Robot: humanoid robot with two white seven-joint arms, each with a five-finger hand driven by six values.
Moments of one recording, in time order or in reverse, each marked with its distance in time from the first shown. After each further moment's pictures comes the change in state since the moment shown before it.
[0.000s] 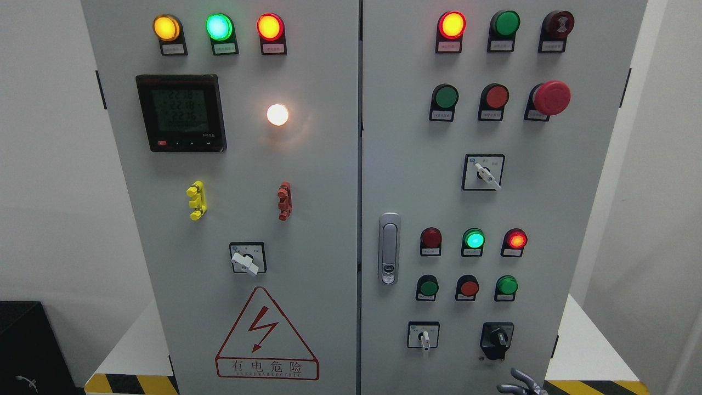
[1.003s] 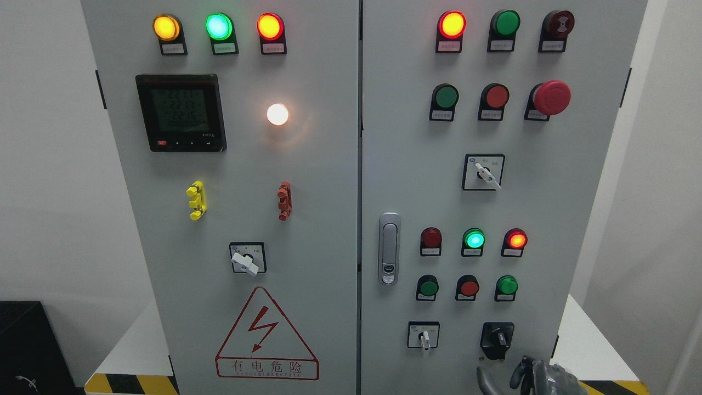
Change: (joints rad) left arm 0.000 0.000 0.000 0.000 0.000 0.000 -0.005; right arm -0.222 0.010 -0.064 0.132 0.919 0.212 -0.083
